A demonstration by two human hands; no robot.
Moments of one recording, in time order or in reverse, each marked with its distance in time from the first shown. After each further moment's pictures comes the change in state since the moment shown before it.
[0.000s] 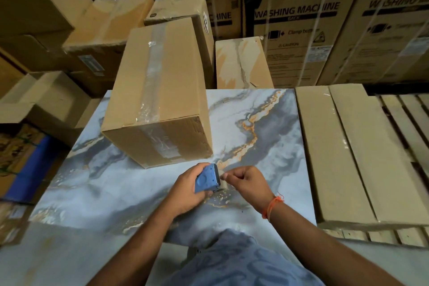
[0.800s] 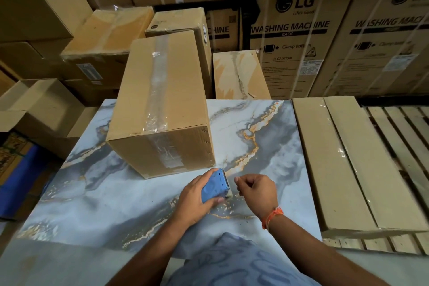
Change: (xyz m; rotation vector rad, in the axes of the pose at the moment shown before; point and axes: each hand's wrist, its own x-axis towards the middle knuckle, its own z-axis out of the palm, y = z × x) left_hand 0.003 -0.011 0.012 -0.019 0.101 0.047; right_hand -0.001 -0.002 0.011 -0.205 0.323 0.065
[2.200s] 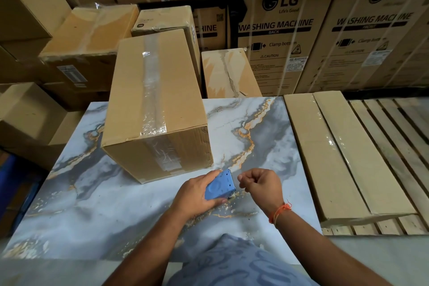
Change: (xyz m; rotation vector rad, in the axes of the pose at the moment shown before) left_hand 0.024 -0.003 -0.019 0.265 -0.179 0.127; right_hand -0.004 -0.008 -0.007 0.178 0.031 0.074
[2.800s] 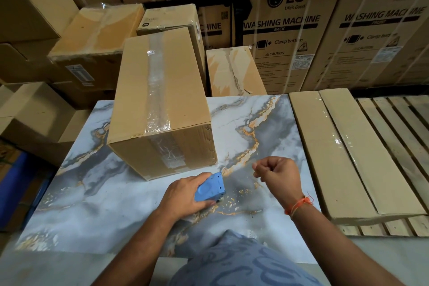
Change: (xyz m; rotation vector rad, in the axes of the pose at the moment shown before) left_hand -0.023 -0.011 -0.027 0.192 0.003 -0.024; right_hand 0.002 -0.025 -0.033 0.057 0.063 -0.041
